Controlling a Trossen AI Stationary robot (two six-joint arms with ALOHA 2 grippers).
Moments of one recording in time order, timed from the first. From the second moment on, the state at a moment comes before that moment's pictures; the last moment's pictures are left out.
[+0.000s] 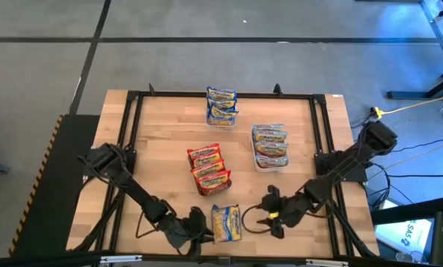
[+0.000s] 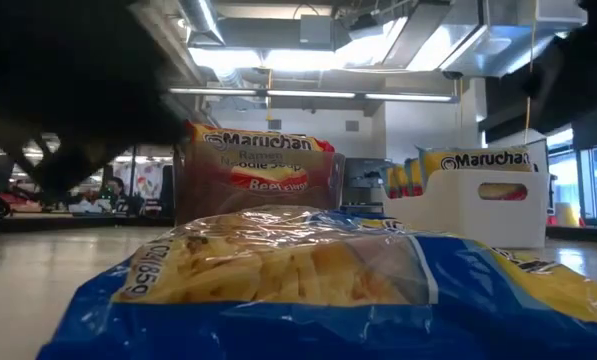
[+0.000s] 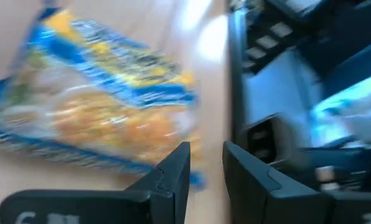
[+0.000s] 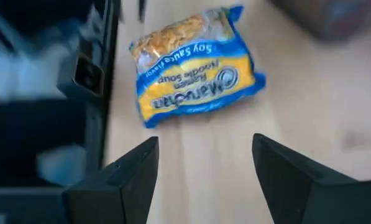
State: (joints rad) left arm -0.74 1.96 1.01 0.42 -0.45 -0.89; right arm 0.71 1.52 0.82 -0.09 0.30 0.72
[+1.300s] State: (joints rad) left arm -0.71 2.07 1.00 0.38 -0.60 -0.75; right arm 0.62 1.98 0.90 0.44 0.29 1.35
